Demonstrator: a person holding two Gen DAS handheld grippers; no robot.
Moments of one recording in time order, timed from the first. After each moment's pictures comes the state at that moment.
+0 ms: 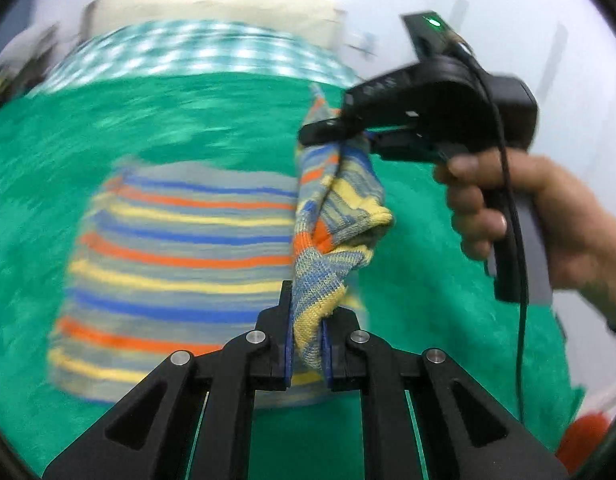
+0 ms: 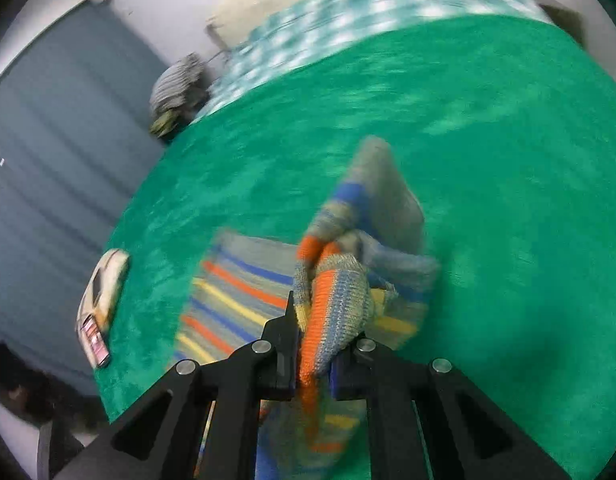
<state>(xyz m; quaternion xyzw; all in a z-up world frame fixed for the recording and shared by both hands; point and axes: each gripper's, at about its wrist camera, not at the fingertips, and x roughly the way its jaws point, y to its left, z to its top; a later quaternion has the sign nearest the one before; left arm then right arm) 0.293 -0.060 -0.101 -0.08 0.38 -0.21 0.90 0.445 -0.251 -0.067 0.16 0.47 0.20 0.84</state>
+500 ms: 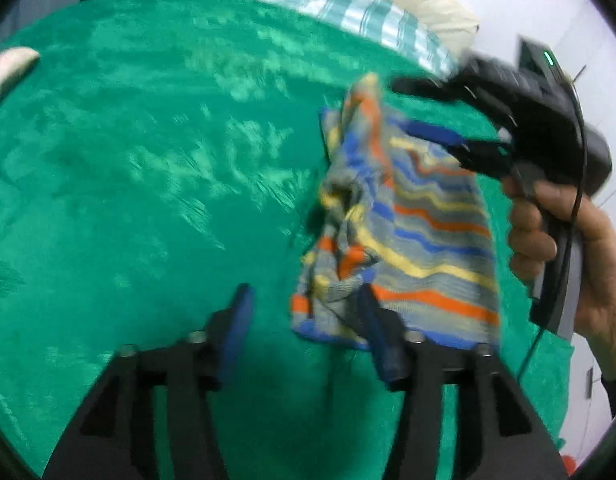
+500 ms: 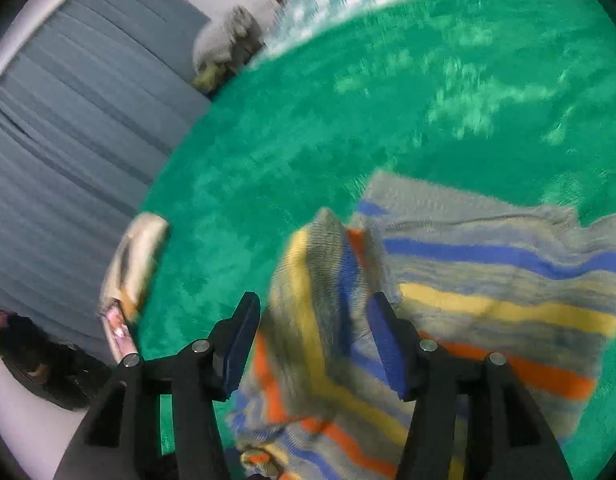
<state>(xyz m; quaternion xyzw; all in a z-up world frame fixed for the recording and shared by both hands) 0.290 0.103 -0.150 -0.17 0.46 -0.08 0.87 0.482 -0.067 -0.124 0.18 0.49 0.28 0.80</state>
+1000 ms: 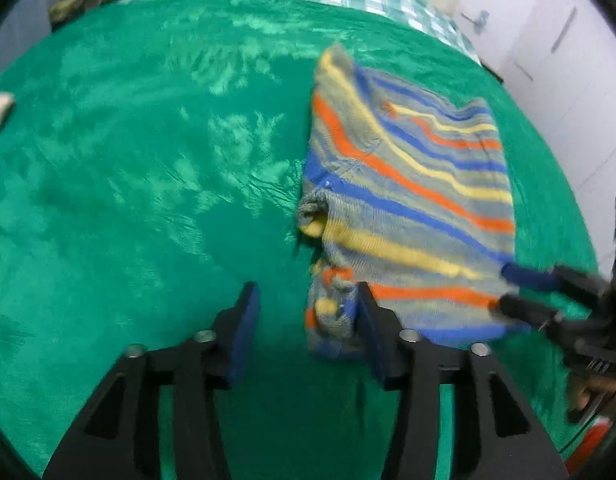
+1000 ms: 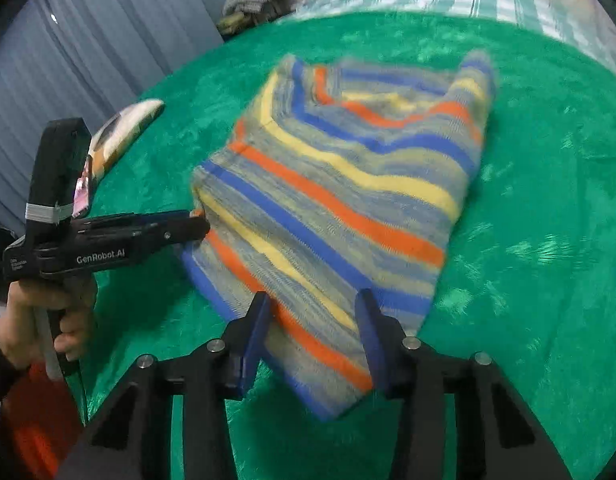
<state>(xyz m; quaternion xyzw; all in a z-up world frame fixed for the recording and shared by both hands) 0.317 0.087 -0.163 -0.07 0.49 -0.08 0.86 0.323 -0.123 -0.153 -0.01 0.49 0.28 0.83</state>
